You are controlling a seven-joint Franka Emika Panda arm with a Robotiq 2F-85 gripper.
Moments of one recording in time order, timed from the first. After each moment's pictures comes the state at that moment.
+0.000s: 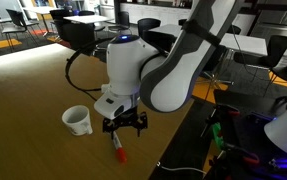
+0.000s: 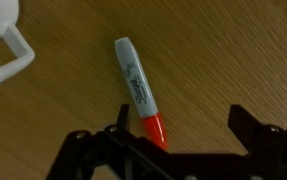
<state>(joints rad) 0.02 0.60 0.19 -2.14 -0.15 2.77 -1.73</state>
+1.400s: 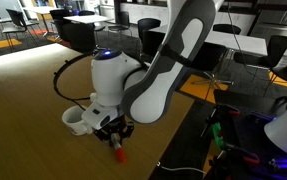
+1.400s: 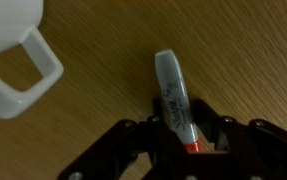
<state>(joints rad) 0.04 0.76 0.18 -1.95 -0.19 2.73 -1.72</state>
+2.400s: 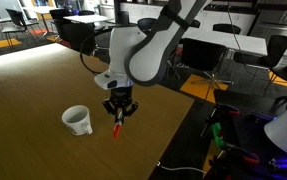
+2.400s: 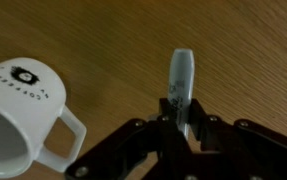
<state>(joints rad) -0.25 0.66 0.32 -2.04 -0.04 2.75 -1.78</state>
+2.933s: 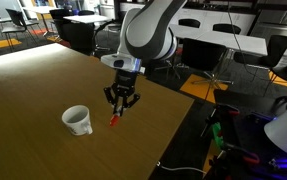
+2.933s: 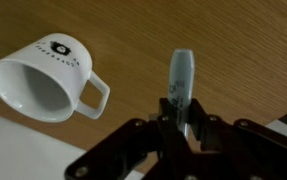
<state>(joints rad) -0.48 0.58 0.53 -2.13 0.26 2.74 -2.03</state>
